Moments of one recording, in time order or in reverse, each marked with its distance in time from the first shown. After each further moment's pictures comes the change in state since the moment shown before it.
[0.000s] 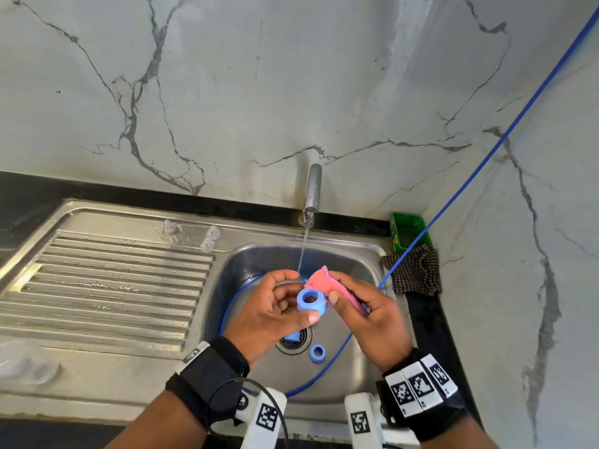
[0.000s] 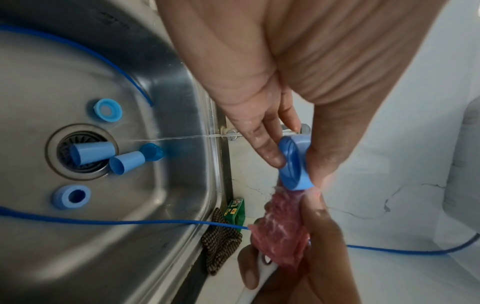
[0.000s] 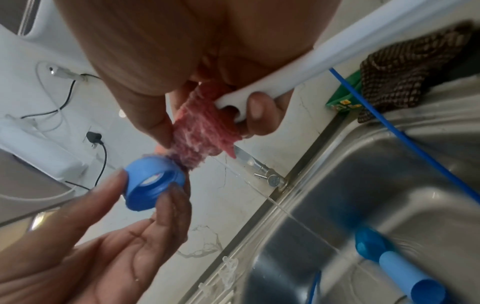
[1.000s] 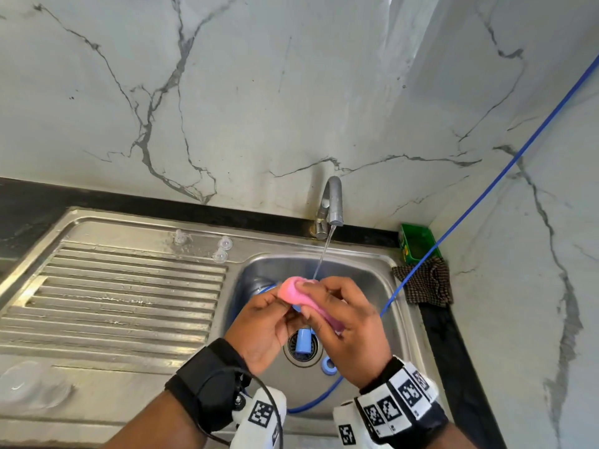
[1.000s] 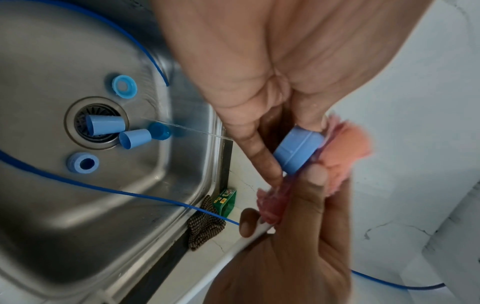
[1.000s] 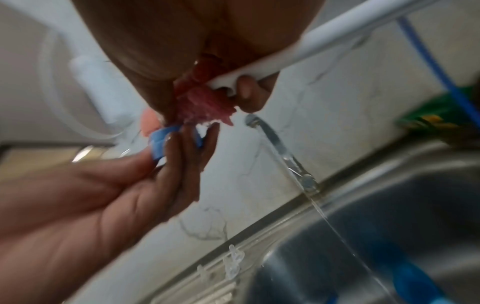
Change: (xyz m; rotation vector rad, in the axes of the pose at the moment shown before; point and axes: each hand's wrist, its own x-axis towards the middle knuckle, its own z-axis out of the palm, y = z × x) left_hand -0.002 0.030 -0.039 -0.412 -0.045 -0.073; right_hand 0.016 -0.049 0.068 -0.261 0.100 -0.355
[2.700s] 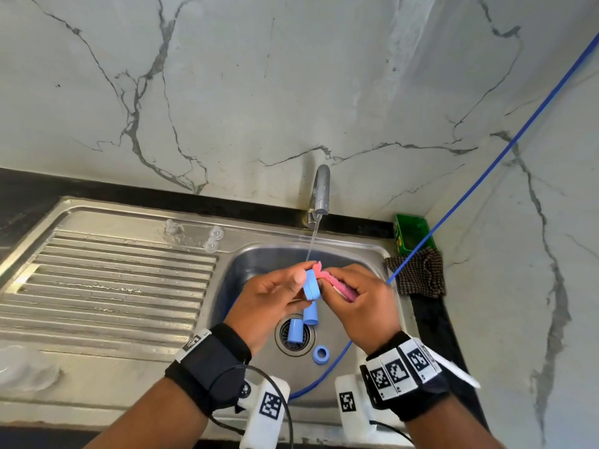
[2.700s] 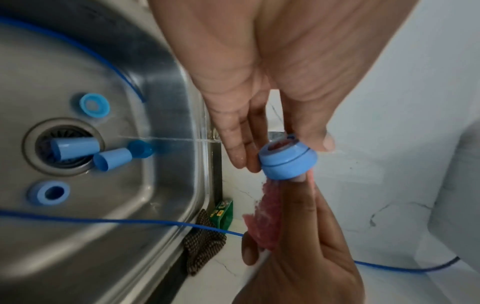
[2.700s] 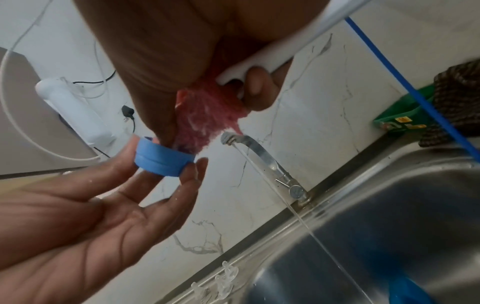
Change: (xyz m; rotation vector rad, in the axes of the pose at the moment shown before) left_hand 0.007 -0.005 0.026 0.506 -0.039 0.094; right_hand 0.006 0.036 -0.032 0.027 0.011 0.168
